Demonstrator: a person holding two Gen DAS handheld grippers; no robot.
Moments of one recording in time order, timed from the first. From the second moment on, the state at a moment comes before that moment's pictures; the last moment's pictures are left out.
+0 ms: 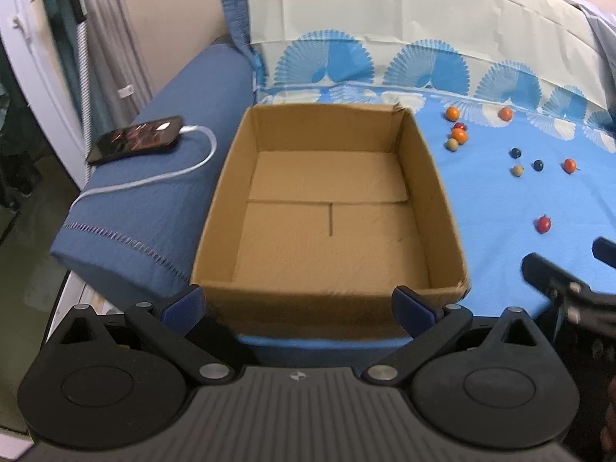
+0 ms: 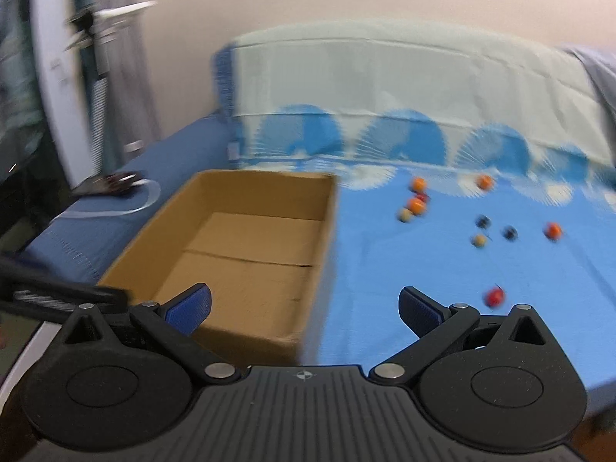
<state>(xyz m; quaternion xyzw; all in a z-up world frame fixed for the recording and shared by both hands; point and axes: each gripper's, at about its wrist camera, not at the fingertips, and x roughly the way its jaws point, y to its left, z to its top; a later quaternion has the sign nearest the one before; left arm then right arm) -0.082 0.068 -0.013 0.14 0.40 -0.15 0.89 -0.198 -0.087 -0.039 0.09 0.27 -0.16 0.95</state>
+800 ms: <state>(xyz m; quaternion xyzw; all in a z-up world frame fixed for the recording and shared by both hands) 0.137 -0.313 -0.125 0.23 0.42 -0.28 0.83 -0.084 -0.335 -0.254 0.23 0.36 -0.42 0.80</state>
